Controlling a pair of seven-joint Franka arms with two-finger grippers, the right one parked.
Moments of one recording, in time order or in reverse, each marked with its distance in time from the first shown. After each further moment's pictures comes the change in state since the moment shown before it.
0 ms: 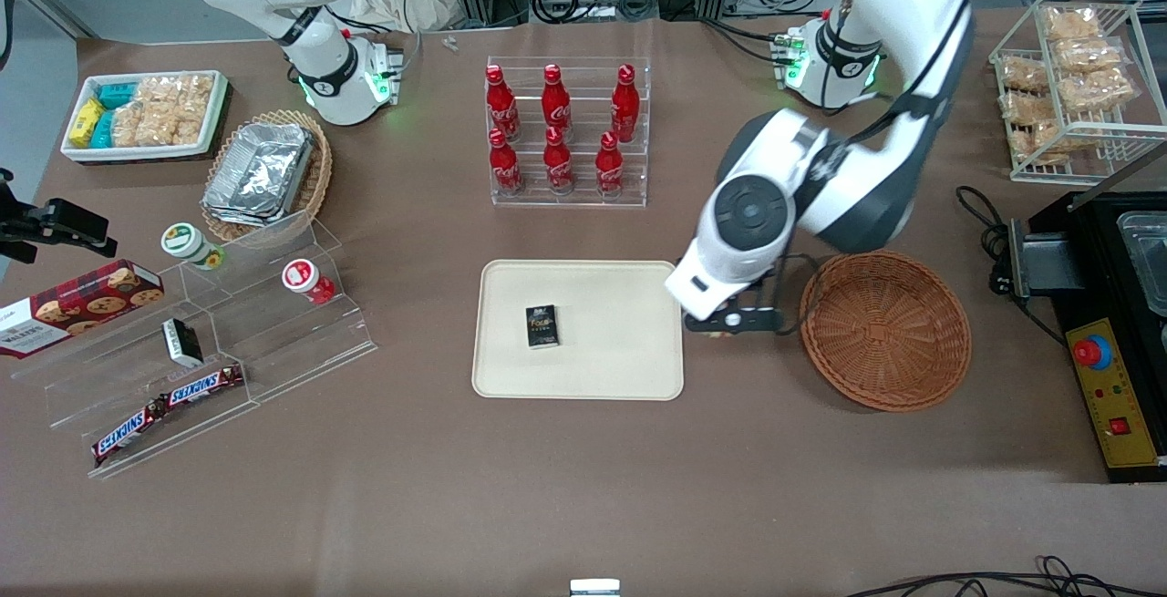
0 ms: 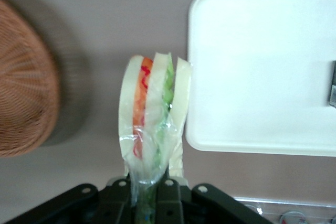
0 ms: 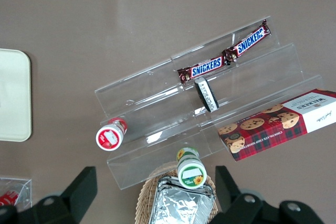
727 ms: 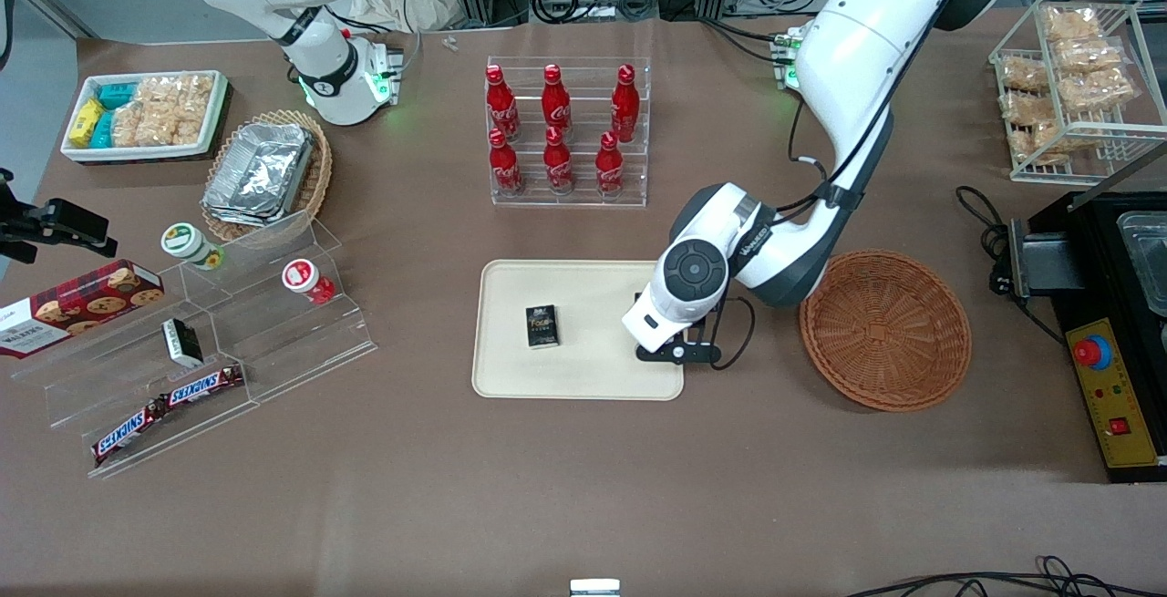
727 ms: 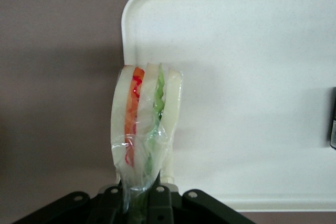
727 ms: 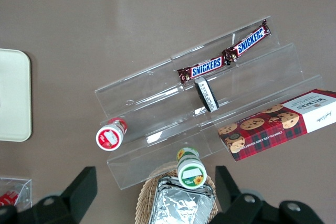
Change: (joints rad) arm -0.030 0.195 0.001 0.002 0.000 0.254 -0.008
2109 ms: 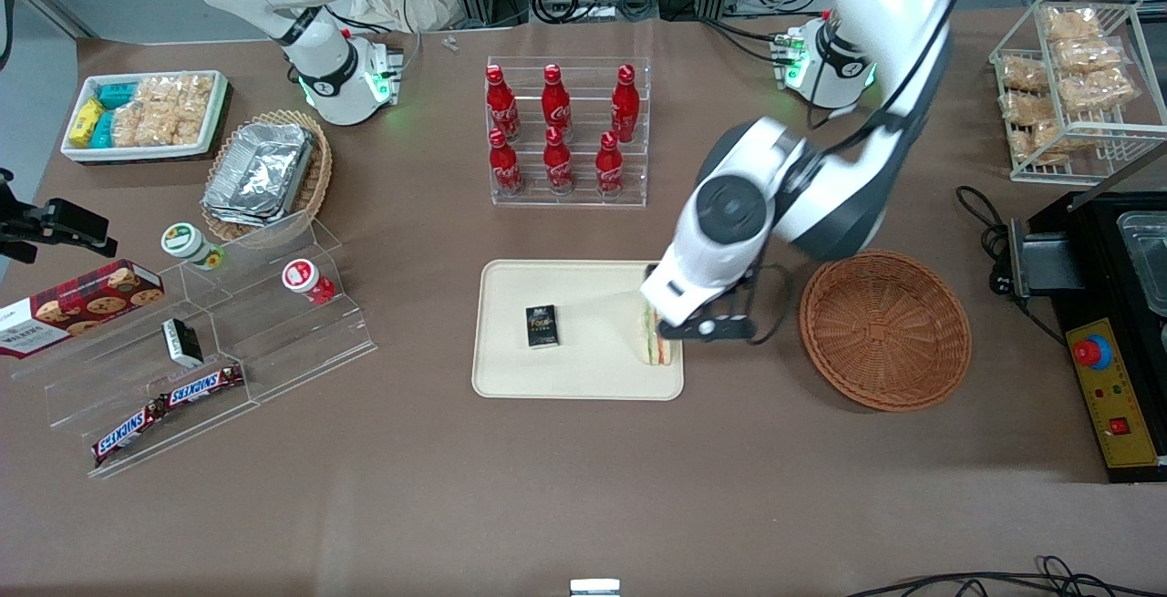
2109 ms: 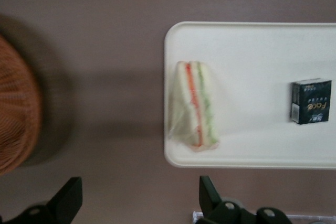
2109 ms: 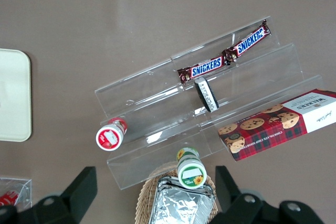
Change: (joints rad) arm 0.083 -0.312 -0.029 -0.056 -0.002 -0.197 0.011
